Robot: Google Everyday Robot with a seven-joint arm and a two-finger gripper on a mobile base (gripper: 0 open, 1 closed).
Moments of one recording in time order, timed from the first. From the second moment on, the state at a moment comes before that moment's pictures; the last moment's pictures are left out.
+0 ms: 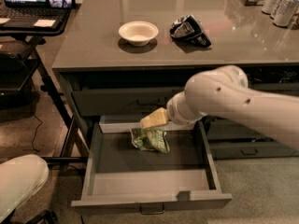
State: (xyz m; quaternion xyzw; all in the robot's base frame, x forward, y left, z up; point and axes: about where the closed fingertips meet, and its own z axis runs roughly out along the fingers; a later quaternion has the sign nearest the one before) arm 0.548 -0.071 0.720 -0.15 0.95 0.12 0.23
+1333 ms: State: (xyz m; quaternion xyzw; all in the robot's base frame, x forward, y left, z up) arm 0.582 -0.018 0.565 -0.15 0.94 0.19 0.25
